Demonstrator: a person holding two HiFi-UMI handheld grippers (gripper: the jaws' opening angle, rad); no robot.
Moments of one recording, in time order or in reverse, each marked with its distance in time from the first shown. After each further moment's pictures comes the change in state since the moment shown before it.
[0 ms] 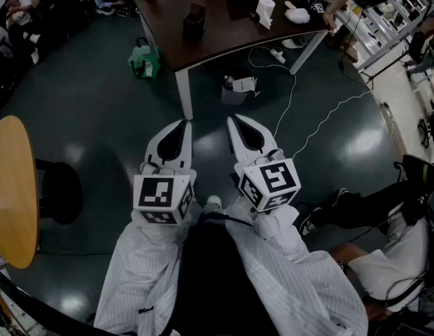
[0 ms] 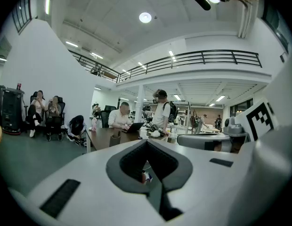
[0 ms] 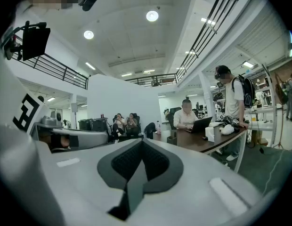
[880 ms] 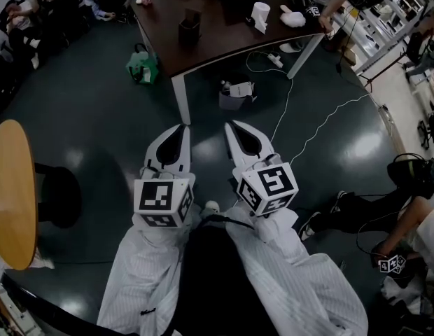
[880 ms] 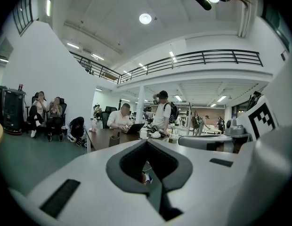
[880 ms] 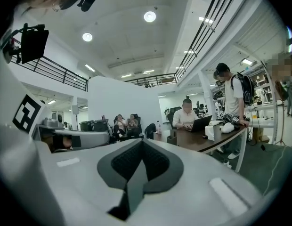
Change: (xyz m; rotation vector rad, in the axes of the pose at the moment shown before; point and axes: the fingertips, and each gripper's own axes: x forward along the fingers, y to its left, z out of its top) left arm 0.008 -0.013 -0.004 -0.002 -0.014 0.027; right arm -0.009 -0.014 -0.005 0.024 -0.008 0.019
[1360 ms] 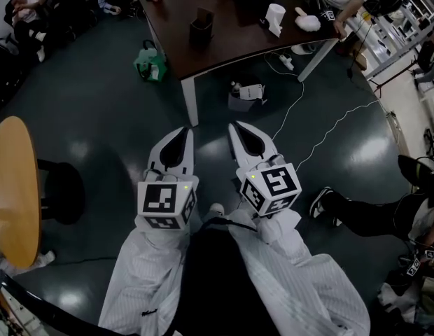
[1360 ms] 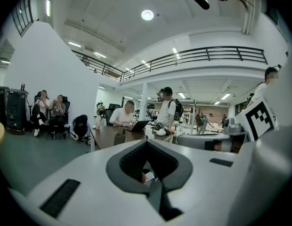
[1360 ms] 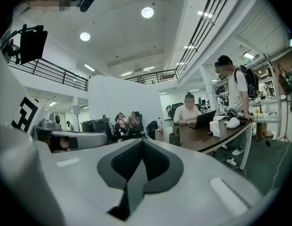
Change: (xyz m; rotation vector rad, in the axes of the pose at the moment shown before) left arm 0.035 0.035 -0.004 -0.007 0.034 0.036; right arm 0.053 -0.016 -0.007 0.025 0.034 0.027
